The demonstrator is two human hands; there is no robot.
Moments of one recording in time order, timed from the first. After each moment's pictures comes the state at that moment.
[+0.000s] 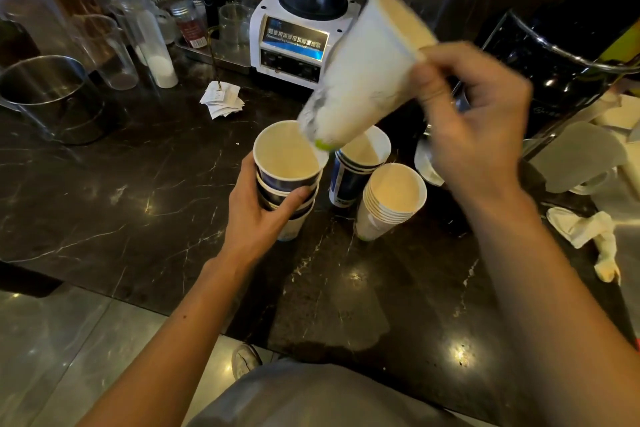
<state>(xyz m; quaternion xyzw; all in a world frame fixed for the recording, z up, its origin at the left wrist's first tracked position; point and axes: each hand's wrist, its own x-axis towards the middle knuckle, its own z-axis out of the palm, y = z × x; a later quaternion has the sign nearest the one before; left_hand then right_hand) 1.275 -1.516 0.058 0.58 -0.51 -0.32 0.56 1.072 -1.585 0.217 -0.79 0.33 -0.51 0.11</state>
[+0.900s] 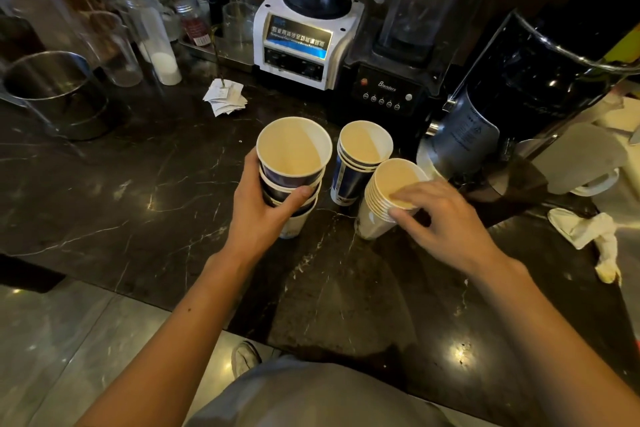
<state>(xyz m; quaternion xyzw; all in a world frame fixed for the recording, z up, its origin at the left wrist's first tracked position) 1.274 -1.514 0.058 0.57 -0.49 -0.34 0.56 0.999 -1.574 0.101 -0.88 0.43 -0.15 0.09</state>
